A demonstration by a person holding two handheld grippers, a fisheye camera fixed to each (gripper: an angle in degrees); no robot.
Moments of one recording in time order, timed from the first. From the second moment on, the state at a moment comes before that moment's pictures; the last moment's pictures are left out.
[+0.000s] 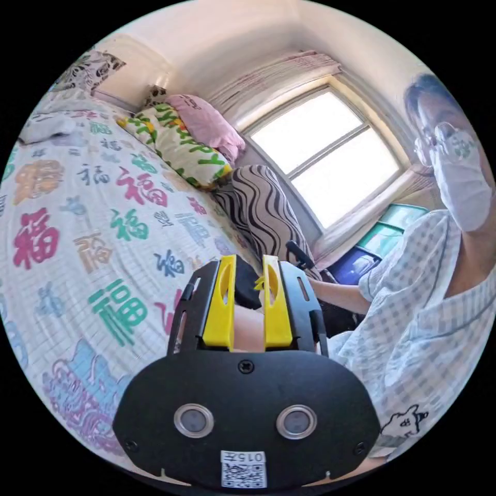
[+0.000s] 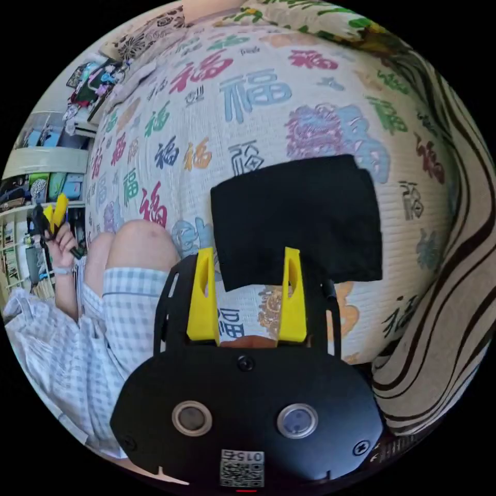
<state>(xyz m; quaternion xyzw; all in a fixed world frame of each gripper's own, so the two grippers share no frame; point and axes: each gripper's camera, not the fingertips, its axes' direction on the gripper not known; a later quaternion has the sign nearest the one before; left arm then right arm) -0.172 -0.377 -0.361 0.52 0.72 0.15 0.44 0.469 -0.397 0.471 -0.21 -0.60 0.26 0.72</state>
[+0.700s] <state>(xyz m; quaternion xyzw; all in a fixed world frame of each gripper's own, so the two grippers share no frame) -0.149 -0.433 -0.420 0.58 0.56 -0.05 0.59 0.659 -0.603 0.313 0.10 -0.75 0.02 0.66</state>
